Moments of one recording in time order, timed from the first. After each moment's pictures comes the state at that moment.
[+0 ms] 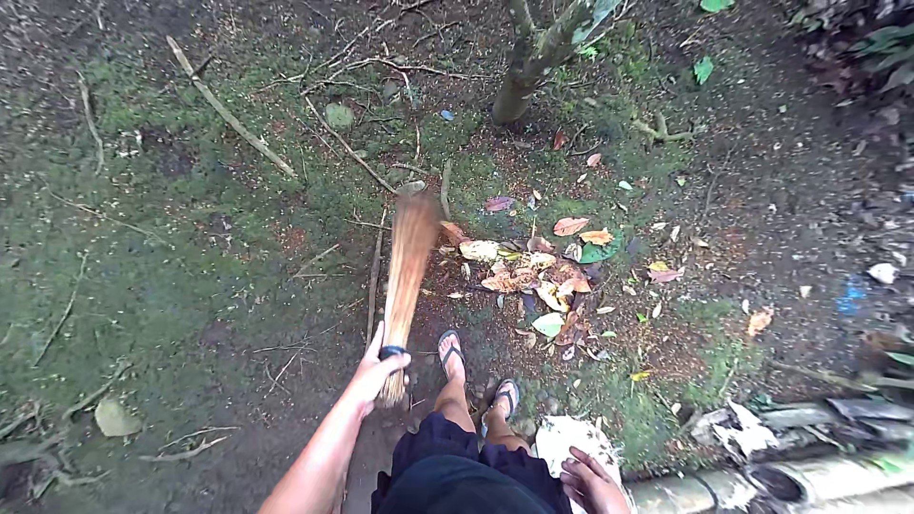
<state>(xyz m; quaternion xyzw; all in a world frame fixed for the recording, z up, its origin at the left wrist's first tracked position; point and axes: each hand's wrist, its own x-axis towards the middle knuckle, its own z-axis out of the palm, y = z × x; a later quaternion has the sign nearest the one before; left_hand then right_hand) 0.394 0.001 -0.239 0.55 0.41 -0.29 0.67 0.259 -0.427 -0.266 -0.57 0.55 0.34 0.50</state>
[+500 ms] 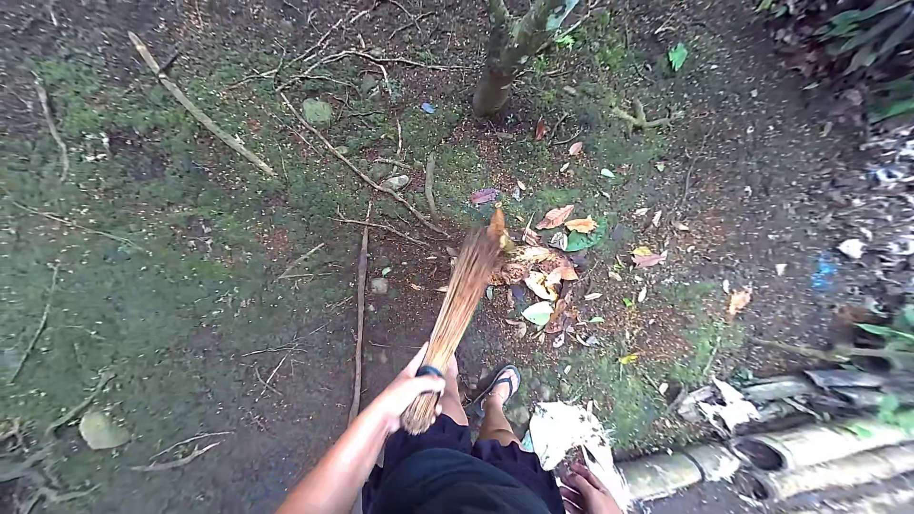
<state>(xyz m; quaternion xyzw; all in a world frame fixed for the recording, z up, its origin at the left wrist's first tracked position) 0.377 -0.070 -0.240 0.43 0.35 -0.47 0.68 0.212 -0.444 -0.265 -0.55 0.59 0.34 0.48</state>
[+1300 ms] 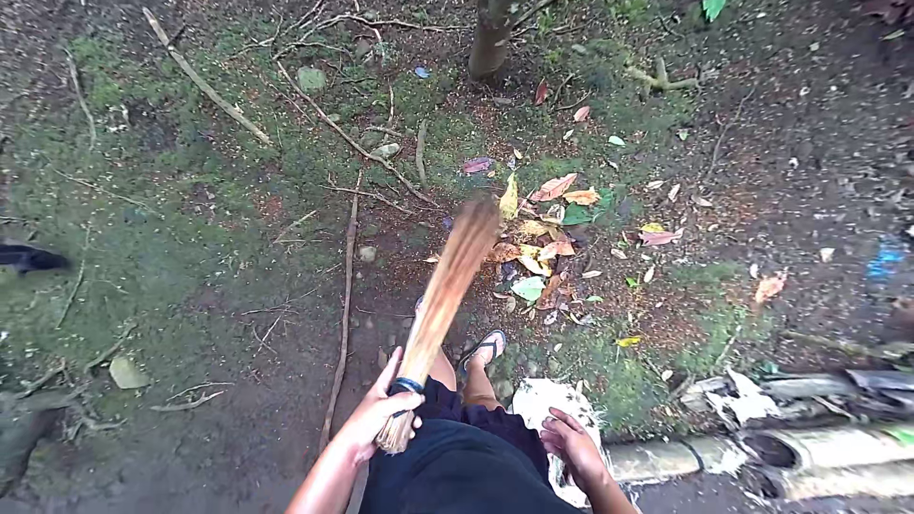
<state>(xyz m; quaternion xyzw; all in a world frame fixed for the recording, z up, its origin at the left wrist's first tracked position) 0.262 -0.182 -0.200 0.47 0.40 -0.37 0.69 0.198 -0.563 -0.329 -0.56 0.53 0.37 0.52</state>
